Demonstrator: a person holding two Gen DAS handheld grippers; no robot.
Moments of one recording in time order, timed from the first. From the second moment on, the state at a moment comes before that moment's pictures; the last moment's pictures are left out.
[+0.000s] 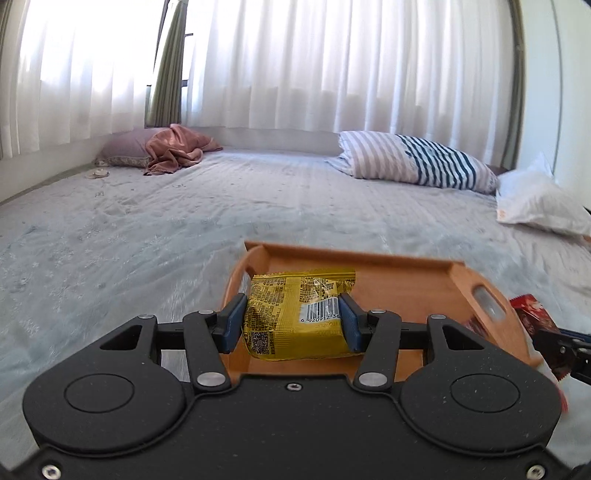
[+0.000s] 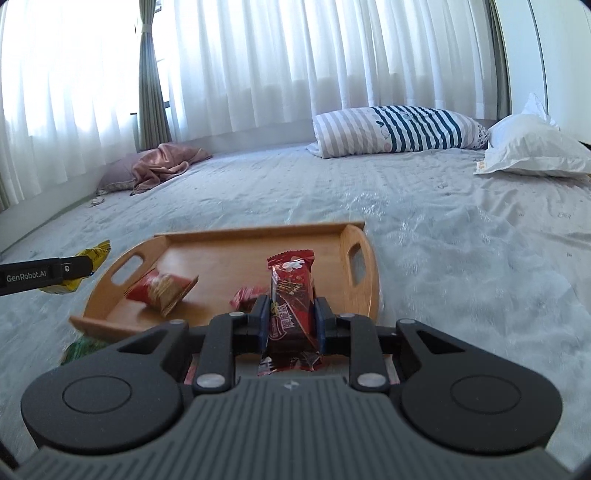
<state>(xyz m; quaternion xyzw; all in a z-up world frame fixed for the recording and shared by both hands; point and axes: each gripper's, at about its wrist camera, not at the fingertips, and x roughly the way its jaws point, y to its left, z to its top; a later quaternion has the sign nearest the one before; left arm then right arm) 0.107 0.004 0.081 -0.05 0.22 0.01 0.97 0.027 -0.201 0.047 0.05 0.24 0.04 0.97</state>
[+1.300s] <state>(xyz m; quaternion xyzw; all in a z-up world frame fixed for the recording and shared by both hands) 0.191 0.000 0.012 -0.06 0.29 0.05 0.95 0.122 -0.208 -0.002 0.04 0.31 -0.01 0.95</state>
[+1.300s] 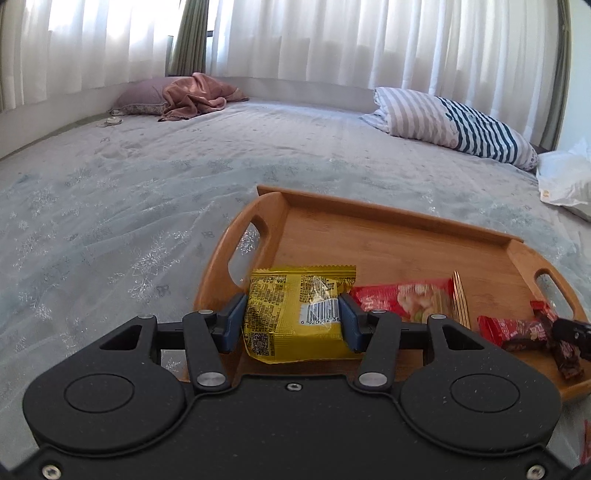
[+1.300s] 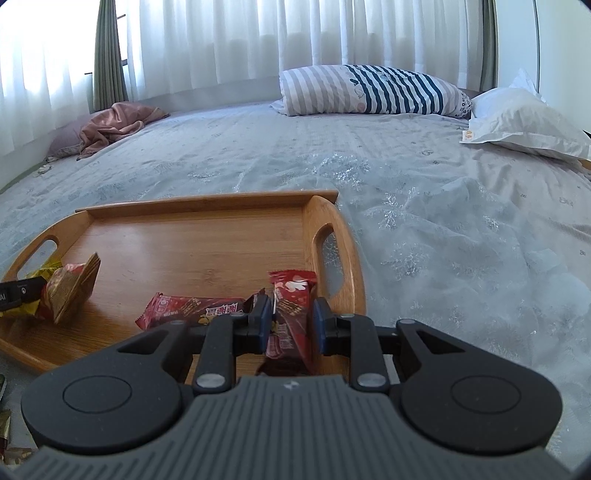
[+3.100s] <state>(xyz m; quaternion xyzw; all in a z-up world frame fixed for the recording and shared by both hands) 0.078 0.006 0.042 -0.04 0.27 -0.03 0.96 0.031 -0.185 0.032 0.04 0.25 0.06 0.97</state>
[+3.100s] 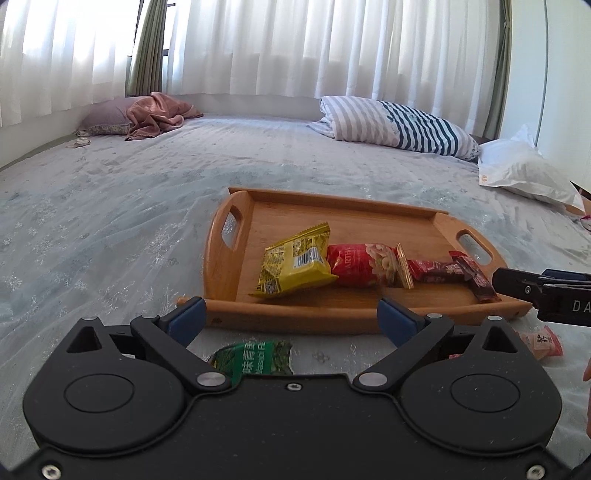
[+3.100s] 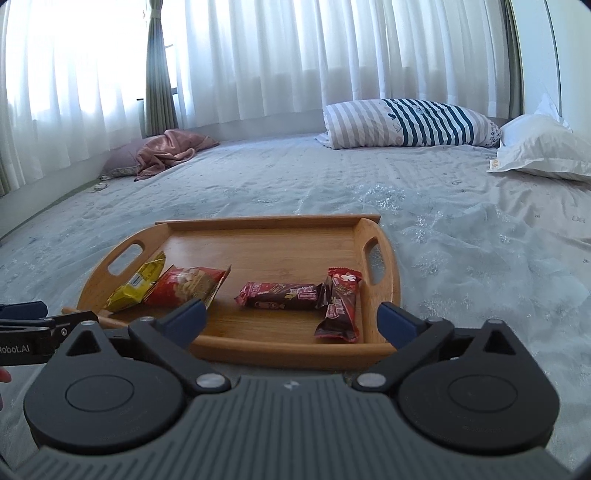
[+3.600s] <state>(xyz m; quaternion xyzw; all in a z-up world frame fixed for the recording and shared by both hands) 0.048 0.003 0.033 -0.04 0.27 -0.04 0.96 -0.013 -0.170 0.019 0.01 0.24 0.08 0.97</state>
